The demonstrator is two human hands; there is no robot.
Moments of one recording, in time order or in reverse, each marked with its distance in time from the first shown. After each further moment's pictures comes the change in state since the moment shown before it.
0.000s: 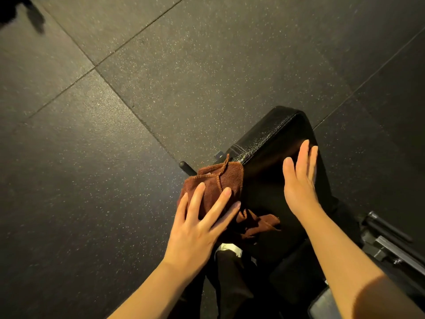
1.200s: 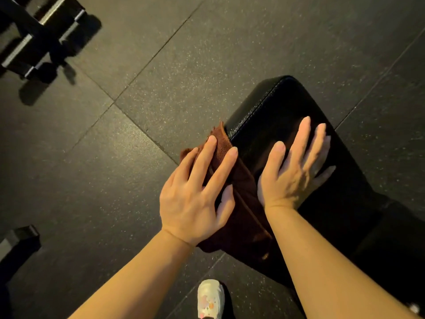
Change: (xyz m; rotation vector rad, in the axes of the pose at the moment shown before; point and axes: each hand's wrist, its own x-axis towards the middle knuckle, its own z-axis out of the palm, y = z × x) left_hand 0.090 0.007 0.000 -0.055 0.280 -0.066; right_hand 0.028 0.019 0.066 0.061 0.669 -0.028
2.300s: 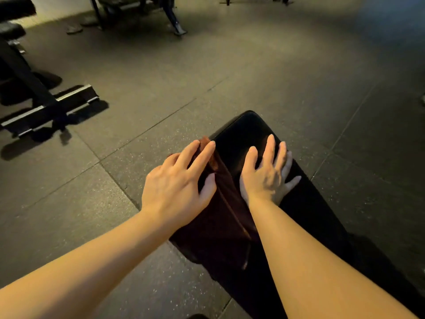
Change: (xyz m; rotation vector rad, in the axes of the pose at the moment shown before) left_hand 0.007 0.005 0.010 0.154 0.134 -0.027; right_hand 0.027 0.008 -0.007 -0.010 -0.160 -0.009
